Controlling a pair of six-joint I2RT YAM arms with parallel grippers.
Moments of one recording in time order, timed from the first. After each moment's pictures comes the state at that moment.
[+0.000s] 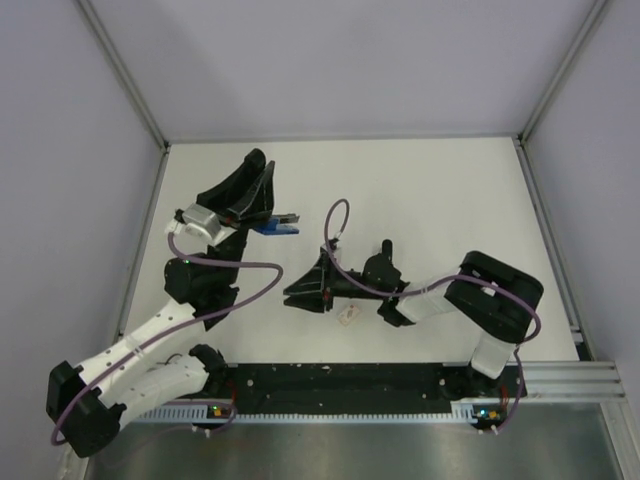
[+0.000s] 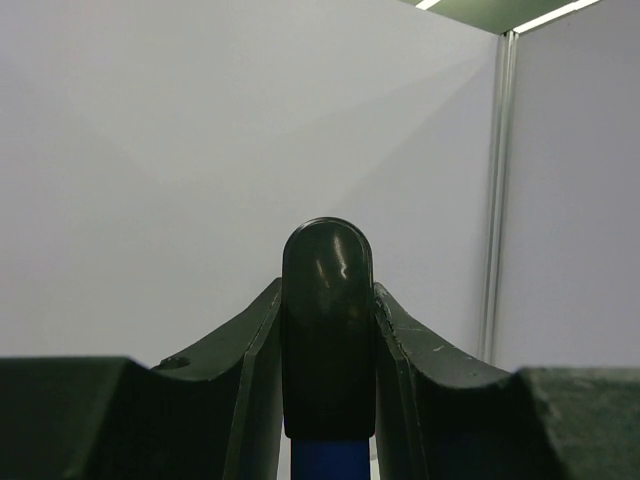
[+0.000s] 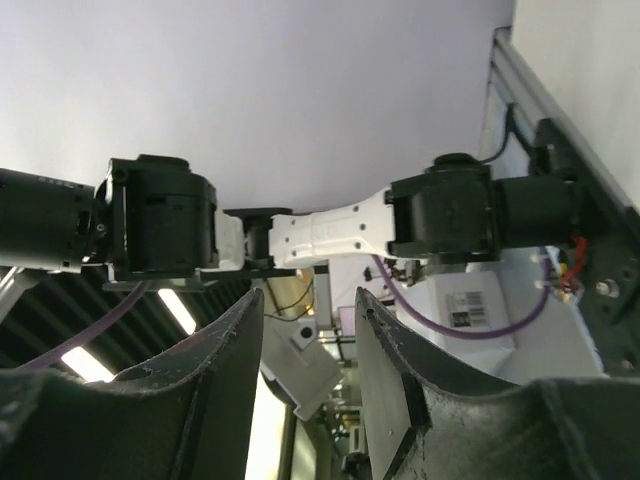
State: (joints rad) left arm -0.71 0.89 0.67 1.10 -0.15 0.11; right arm 1.00 1.76 0.64 1.26 -0.51 1.80
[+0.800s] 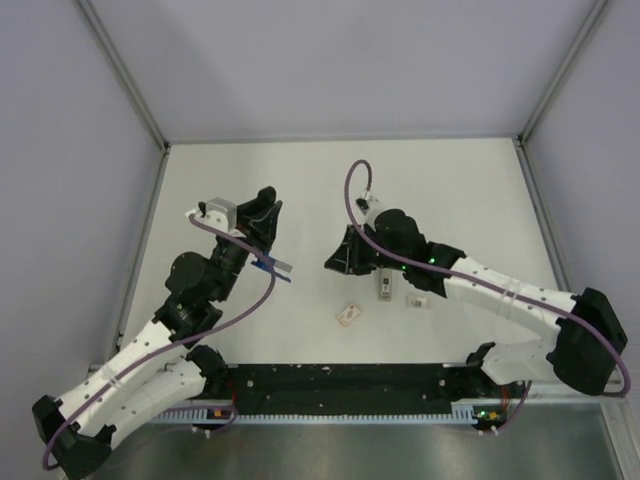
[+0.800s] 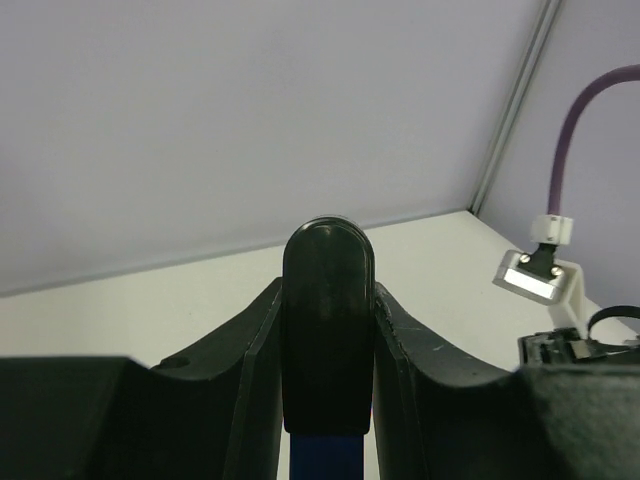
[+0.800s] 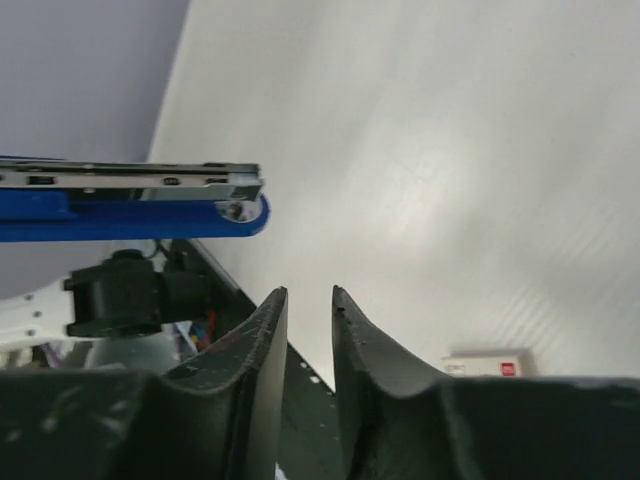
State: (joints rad) left arm -0.72 0.70 0.66 0.38 -0.25 -0.04; right arm 0.86 1.24 0.91 -0.09 -0.19 0.76
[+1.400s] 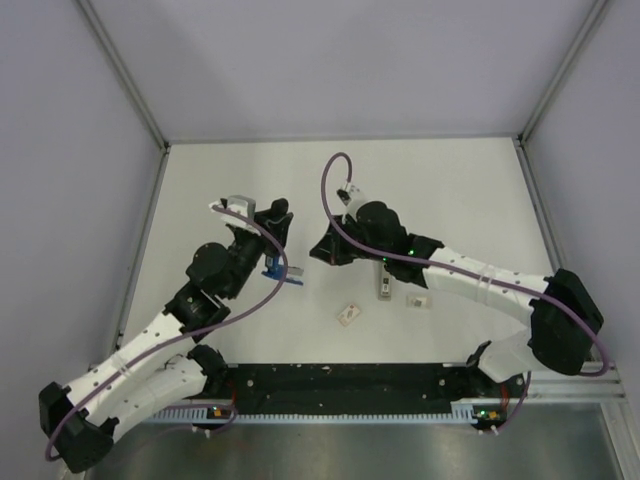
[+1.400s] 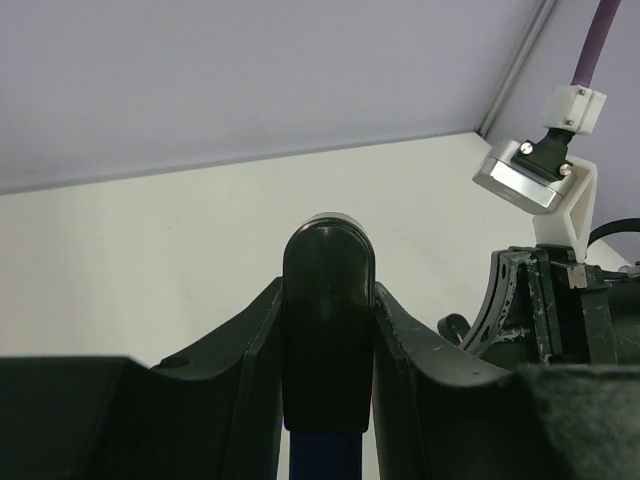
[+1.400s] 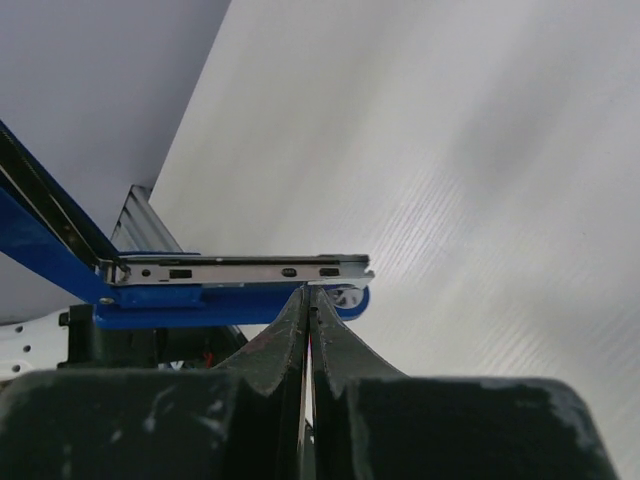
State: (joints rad) left arm -0.72 0.73 0.63 0.25 -0.26 -0.16; right arm 0.89 1.41 1.00 -0.01 -0.15 0.68
